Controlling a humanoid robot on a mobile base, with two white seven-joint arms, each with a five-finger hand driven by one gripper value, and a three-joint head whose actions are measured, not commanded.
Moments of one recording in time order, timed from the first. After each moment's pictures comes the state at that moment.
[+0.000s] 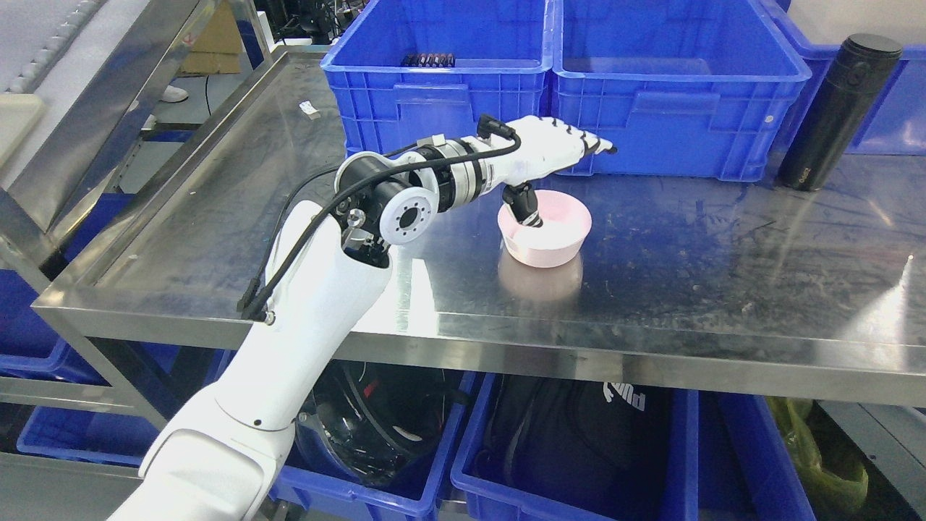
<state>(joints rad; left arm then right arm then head) -0.79 0.11 -0.53 -1.60 -0.85 -0.03 -0.97 0.06 0.00 0.00 0.00 0.04 -0.11 -0.26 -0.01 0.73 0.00</state>
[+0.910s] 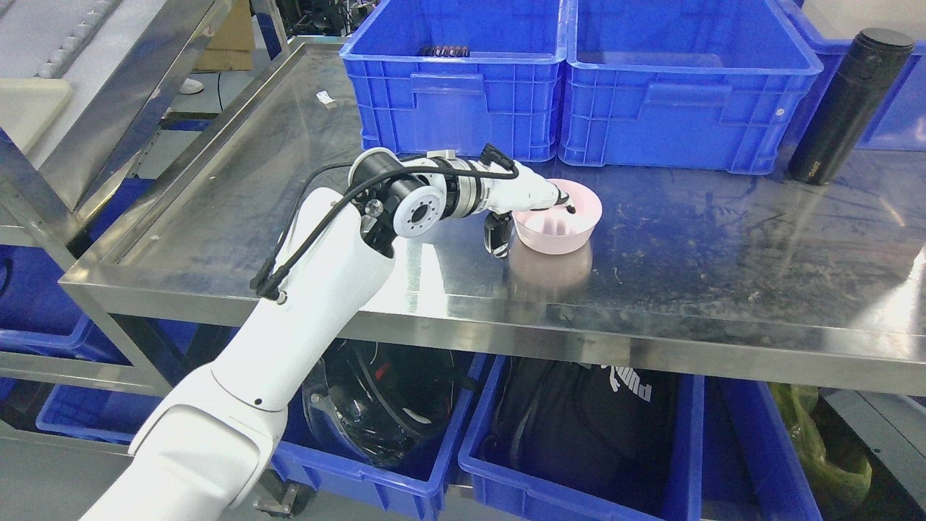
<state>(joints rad) -0.85 0.10 -0.60 -1.44 -0.86 -0.10 -1.04 0.06 0.00 0.00 0.00 0.04 -0.11 -0.26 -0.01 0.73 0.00</state>
